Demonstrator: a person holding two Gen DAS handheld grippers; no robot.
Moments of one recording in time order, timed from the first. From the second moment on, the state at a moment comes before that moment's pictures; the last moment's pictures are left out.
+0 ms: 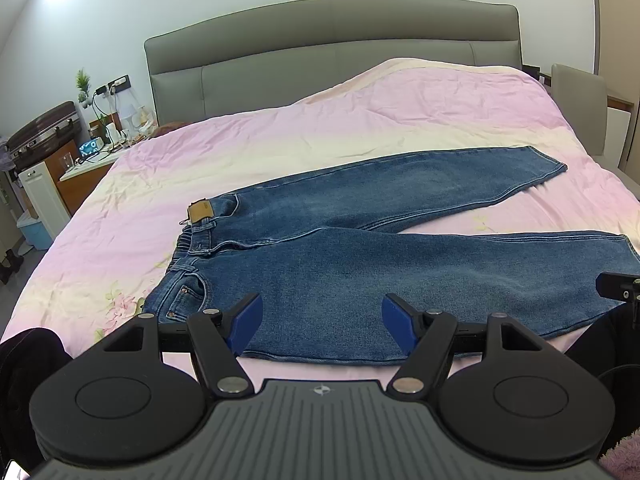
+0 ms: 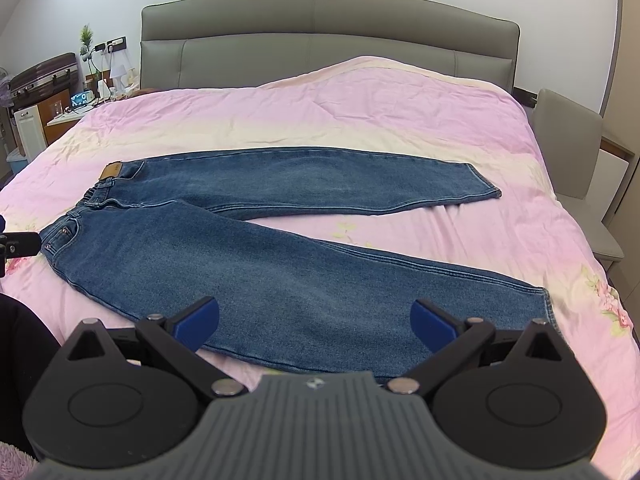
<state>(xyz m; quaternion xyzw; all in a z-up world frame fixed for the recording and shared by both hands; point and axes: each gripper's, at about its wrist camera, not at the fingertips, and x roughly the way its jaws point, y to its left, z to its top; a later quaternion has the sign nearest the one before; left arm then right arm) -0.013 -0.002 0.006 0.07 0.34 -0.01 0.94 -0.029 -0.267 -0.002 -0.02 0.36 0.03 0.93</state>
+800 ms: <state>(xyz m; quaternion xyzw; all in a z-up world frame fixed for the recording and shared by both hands) 0.075 0.062 -0.054 0.31 0.42 -0.15 0.84 0.035 -0.431 -0.035 -0.05 0.39 0.02 0.92</state>
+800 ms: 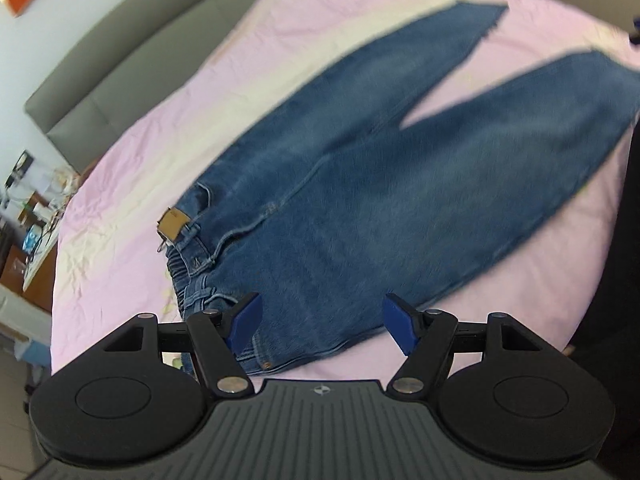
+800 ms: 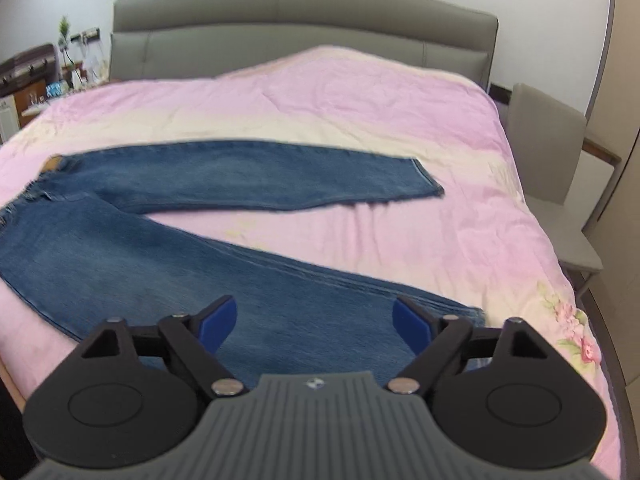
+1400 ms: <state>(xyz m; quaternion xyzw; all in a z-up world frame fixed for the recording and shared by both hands) 0.128 0.082 -0.188 0.48 0.49 -0.15 0.71 0.050 -0.511 -0.150 -0.17 0.58 0.08 0.79</state>
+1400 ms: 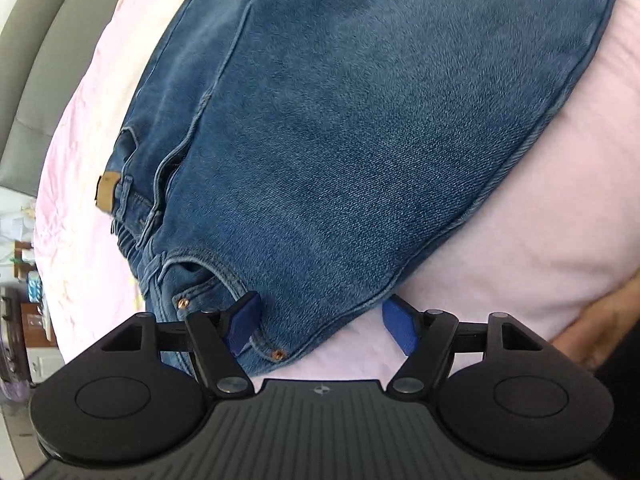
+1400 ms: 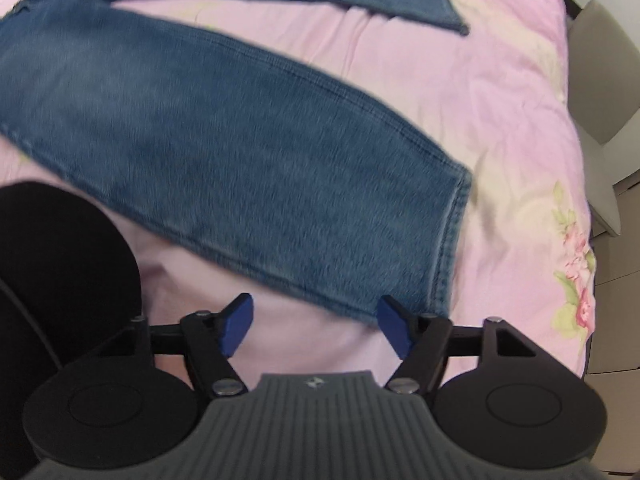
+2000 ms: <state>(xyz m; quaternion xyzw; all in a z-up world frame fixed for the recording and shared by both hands) 0.116 0.066 -0.173 0.47 0.44 -0.08 0.76 0.036 -0.478 -0.139 -0.28 0.49 0.05 0.83</state>
